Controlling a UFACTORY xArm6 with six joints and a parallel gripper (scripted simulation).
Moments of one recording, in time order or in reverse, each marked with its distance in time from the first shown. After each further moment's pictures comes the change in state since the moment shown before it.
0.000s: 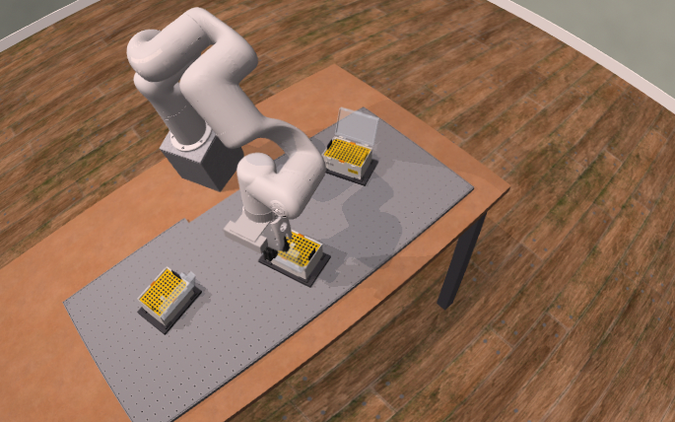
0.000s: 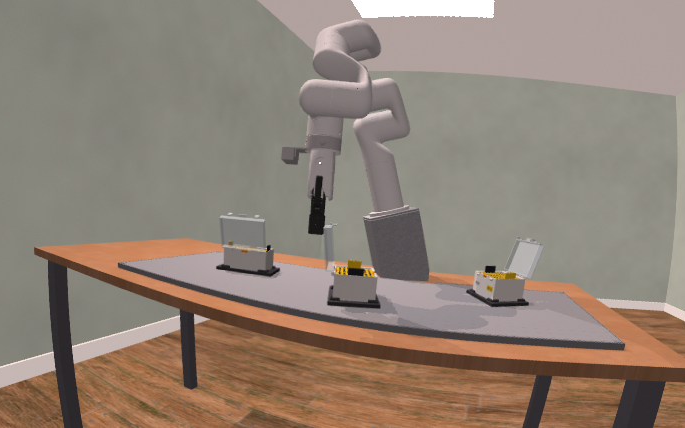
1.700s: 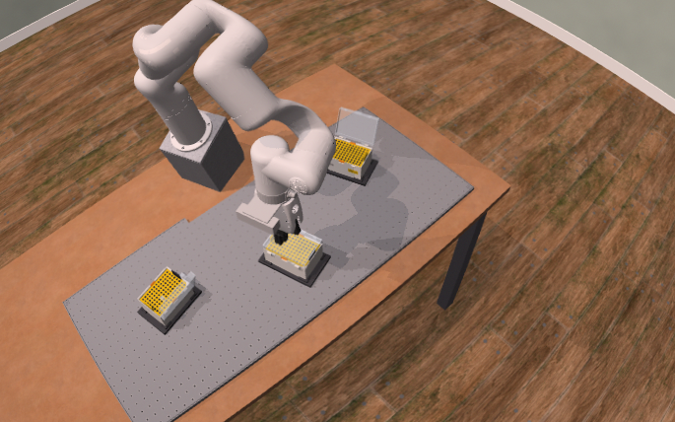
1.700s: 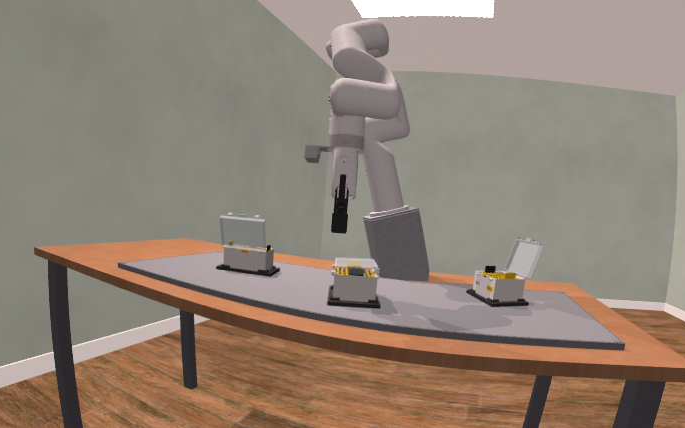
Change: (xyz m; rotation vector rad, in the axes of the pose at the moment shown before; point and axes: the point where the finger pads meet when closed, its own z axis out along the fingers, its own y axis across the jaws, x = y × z) arm -0.047 0.000 -0.006 0.000 0.000 0.000
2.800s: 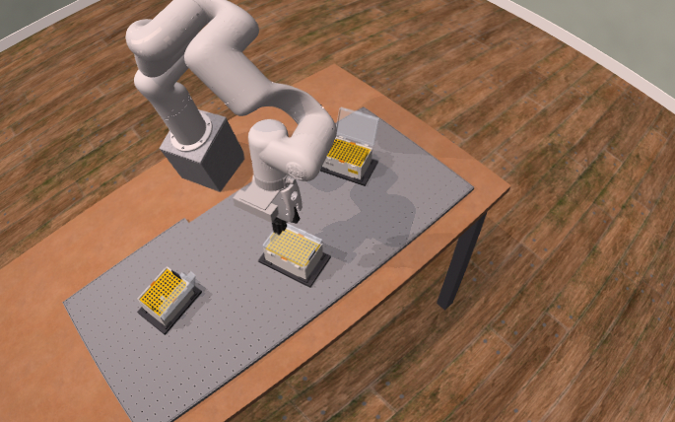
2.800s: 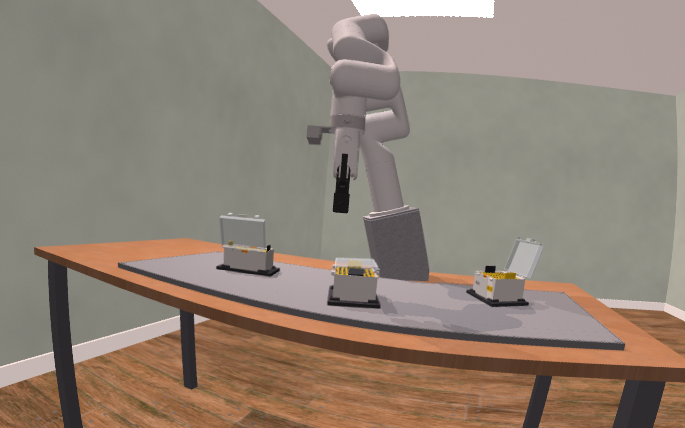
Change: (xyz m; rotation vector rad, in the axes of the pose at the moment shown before) arm 0.000 0.000 -0.042 0.000 0.000 0.000
